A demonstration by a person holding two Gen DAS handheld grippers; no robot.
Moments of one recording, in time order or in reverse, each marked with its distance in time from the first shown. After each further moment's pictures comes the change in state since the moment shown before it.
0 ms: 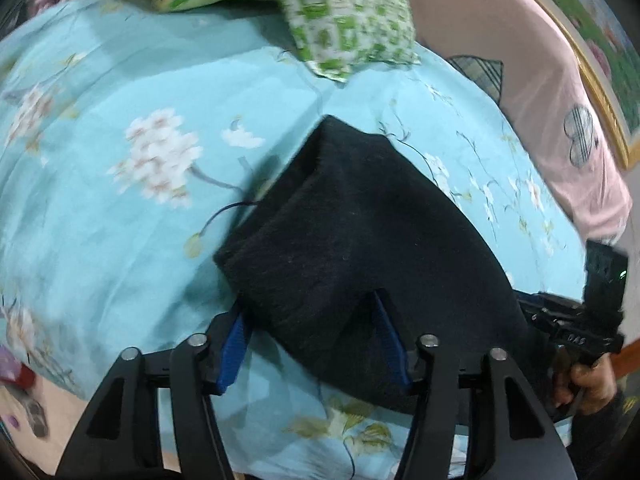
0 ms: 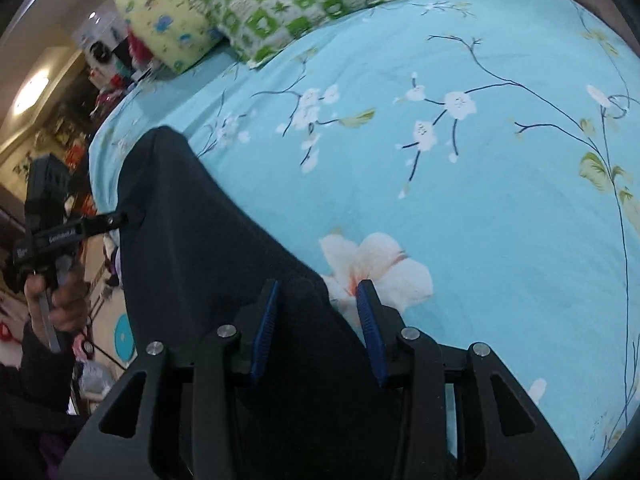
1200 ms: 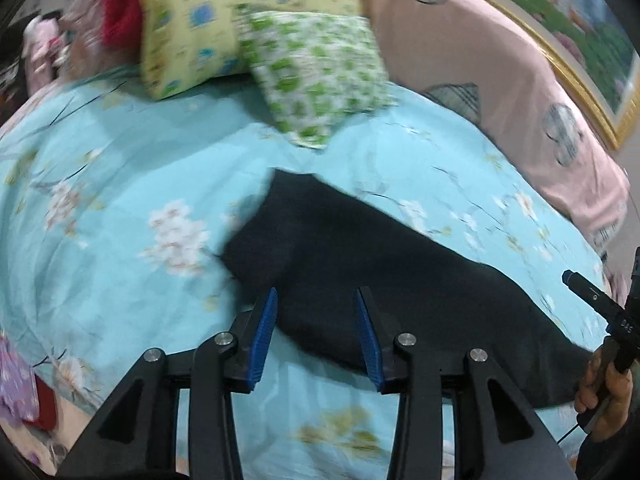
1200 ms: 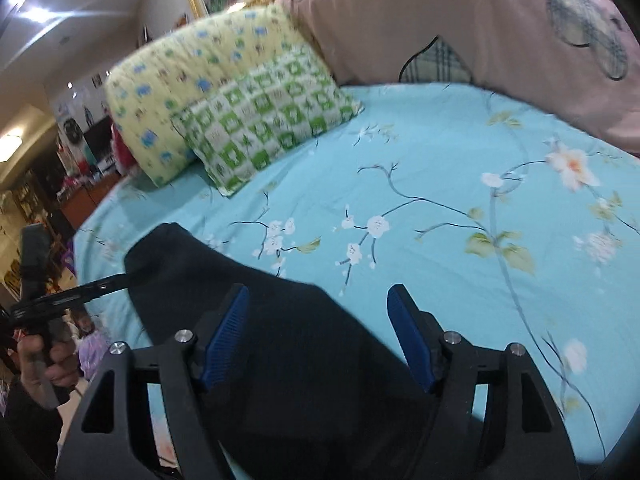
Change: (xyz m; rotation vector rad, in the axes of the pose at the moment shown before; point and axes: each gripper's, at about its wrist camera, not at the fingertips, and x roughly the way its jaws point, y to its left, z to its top) left arm -0.053 -0.028 0.003 0.115 -0.154 0.017; right arm -0.098 0.015 -0.013 0.100 -0.418 -0.205
